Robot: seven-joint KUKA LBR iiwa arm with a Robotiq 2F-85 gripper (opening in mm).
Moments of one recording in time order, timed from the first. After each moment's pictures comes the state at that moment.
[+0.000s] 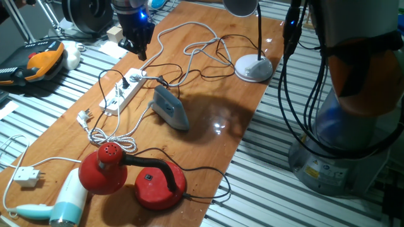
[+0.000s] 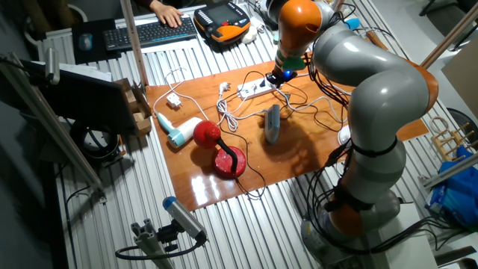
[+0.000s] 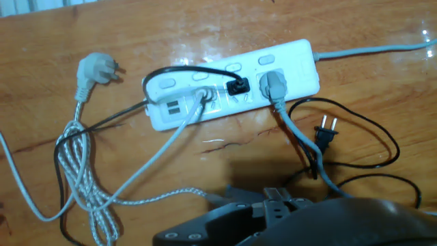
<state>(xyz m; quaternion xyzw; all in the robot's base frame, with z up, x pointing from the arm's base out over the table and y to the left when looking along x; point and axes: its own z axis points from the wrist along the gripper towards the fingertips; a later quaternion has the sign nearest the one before) 0.578 0.026 0.226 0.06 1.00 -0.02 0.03</state>
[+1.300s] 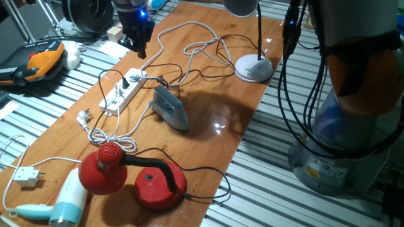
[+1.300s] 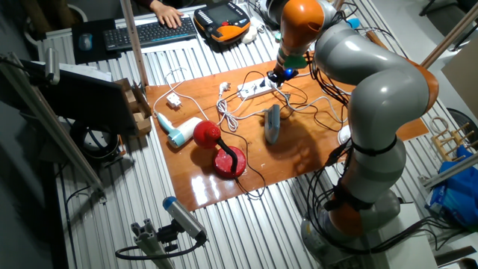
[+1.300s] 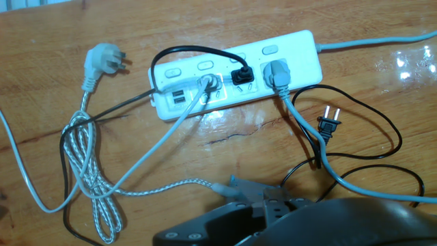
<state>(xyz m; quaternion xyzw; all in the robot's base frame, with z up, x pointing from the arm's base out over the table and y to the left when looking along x) 0.587 0.018 0.225 0.07 1.00 -0.01 0.03</state>
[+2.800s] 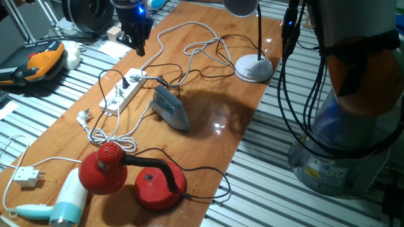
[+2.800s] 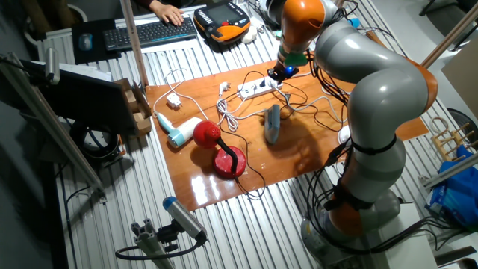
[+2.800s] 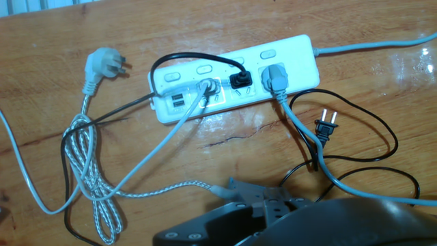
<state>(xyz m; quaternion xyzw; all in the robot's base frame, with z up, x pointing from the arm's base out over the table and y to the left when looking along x) 0.589 0.017 0.232 0.07 1.00 -0.01 0.03</state>
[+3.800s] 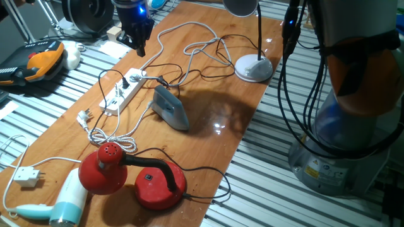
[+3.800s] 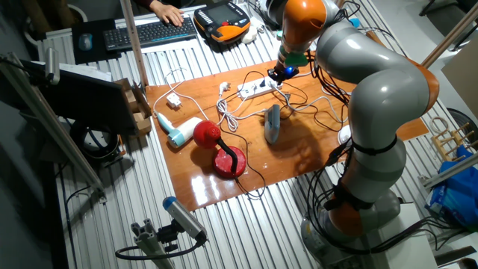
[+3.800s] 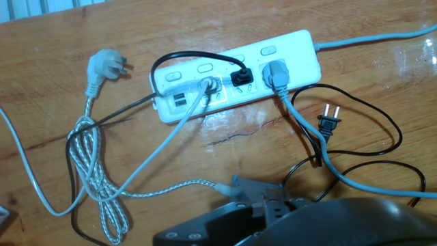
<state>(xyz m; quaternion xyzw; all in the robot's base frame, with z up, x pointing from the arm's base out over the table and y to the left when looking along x) 0.587 0.018 0.232 0.08 1.00 0.00 0.03</state>
